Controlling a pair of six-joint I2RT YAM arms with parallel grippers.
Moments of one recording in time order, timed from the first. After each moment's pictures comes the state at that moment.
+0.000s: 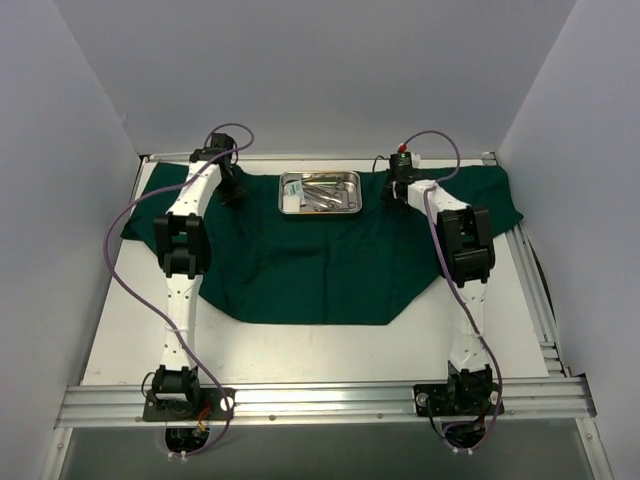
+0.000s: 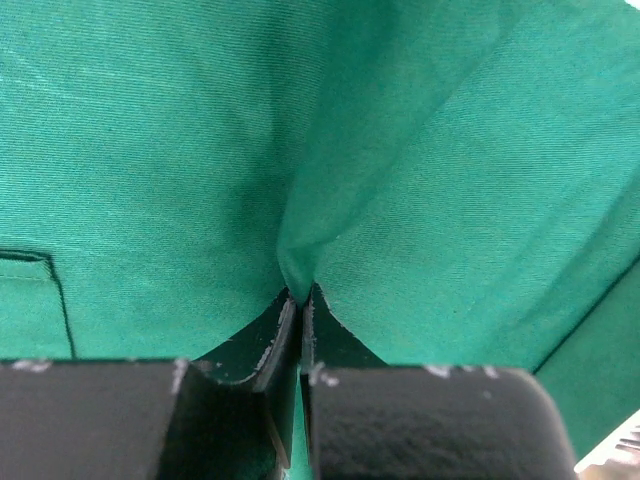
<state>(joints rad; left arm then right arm) -0.11 2.60 2.44 -1.01 -0.08 -0.53 0.19 2.31 1.74 -0.31 0.13 0.44</state>
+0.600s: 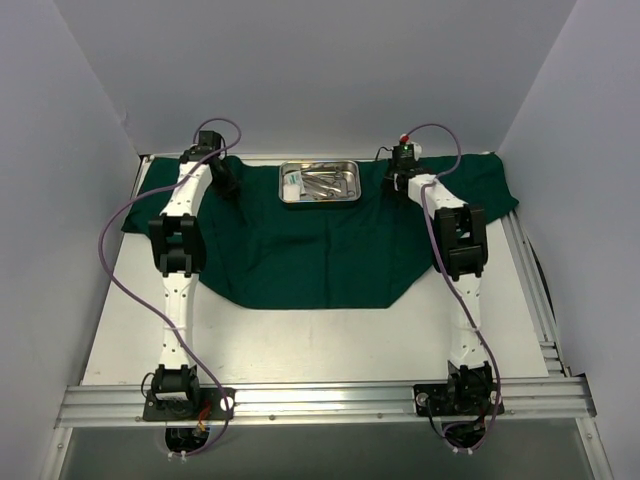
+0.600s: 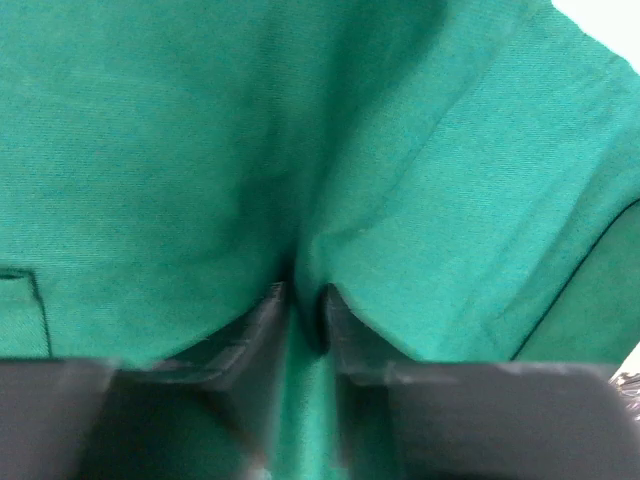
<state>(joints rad) -0.05 2.67 2.52 -0.91 0.04 -0.58 0.16 2.45 1.96 -0.30 0.08 0.45</state>
